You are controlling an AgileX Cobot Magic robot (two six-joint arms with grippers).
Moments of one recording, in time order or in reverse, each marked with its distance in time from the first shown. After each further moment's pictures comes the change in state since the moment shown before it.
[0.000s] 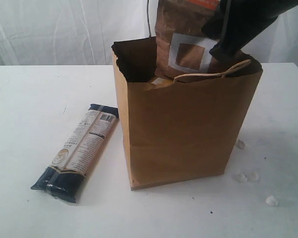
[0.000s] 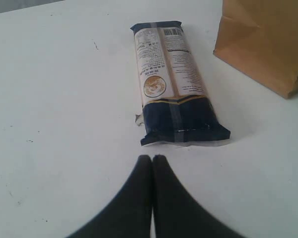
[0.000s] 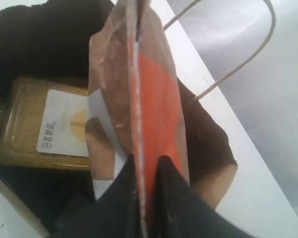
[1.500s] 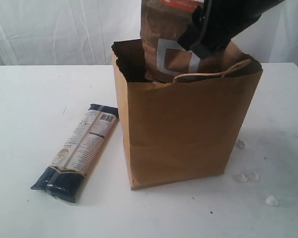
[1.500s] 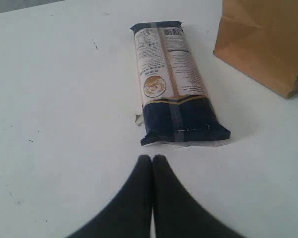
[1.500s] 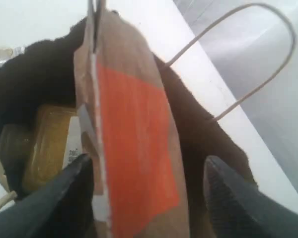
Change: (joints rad) left arm 0.000 0.000 0.000 0.000 0.000 0.000; right arm 0.050 0.024 -0.043 0.005 0.007 0.085
